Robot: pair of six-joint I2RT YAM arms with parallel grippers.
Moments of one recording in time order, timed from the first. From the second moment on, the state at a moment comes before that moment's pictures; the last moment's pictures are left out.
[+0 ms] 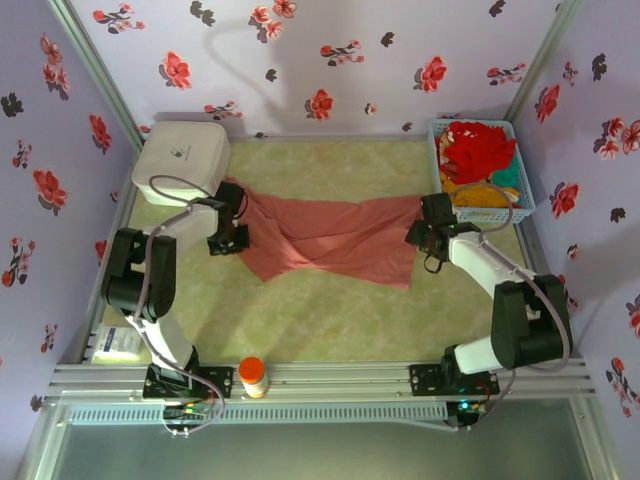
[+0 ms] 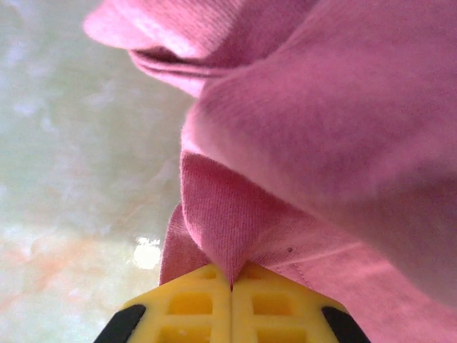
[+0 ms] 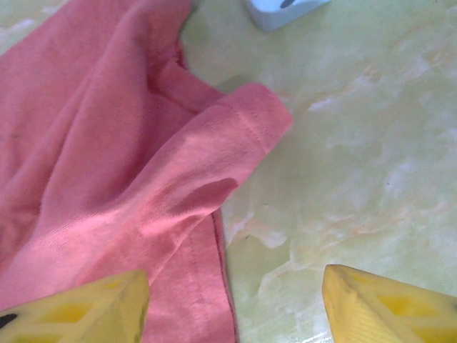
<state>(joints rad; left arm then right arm) -0.29 1.74 1.11 -0.70 -0.08 -0.41 0.20 1.44 0.83 -0.46 0.16 0.64</state>
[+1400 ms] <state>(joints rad) -0.21 1.58 1.31 -0.89 0.00 -0.41 0.15 1.85 1.53 -0.43 0.09 0.66</state>
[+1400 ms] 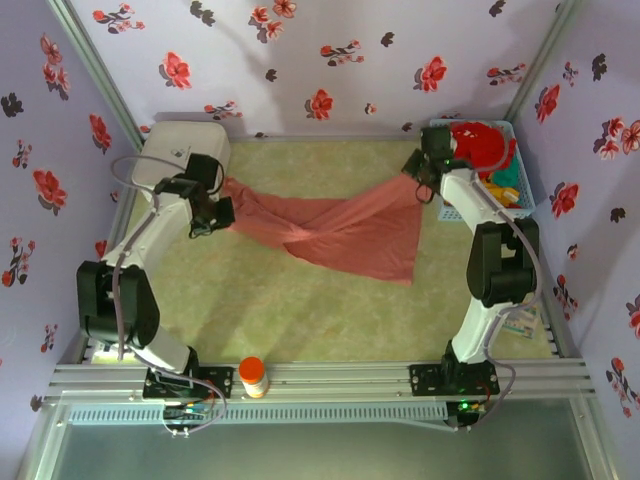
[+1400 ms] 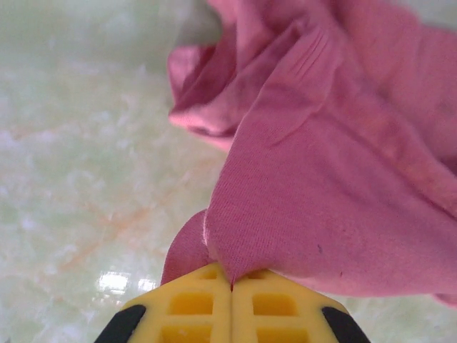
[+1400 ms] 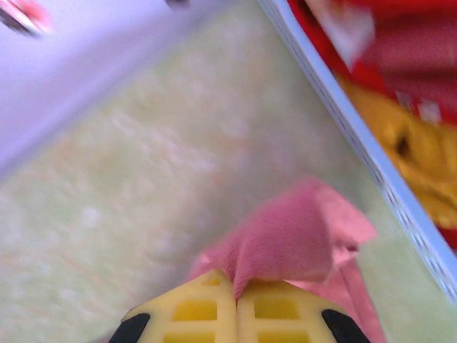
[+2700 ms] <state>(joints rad) -0.18 2.14 2.59 -1.02 0.12 -0.40 0.19 1.76 1.71 -0.21 0.08 0.55</state>
